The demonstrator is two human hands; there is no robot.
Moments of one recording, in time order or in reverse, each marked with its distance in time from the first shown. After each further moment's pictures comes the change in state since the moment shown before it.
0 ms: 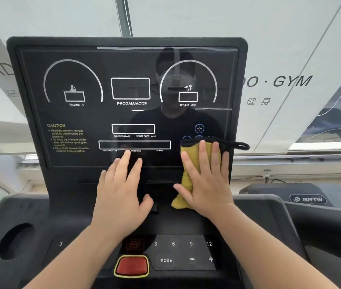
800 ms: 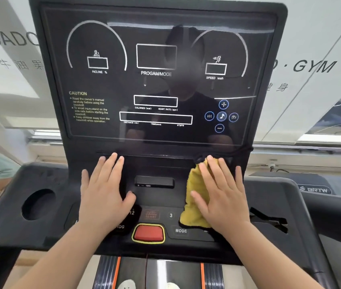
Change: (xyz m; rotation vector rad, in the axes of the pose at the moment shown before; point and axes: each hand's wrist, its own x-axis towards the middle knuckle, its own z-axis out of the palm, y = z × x) left_hand -0.059 -0.071 0.022 0.012 -0.099 -0.171; right_hand -0.074 -0.035 -0.011 0.123 -0.150 0.063
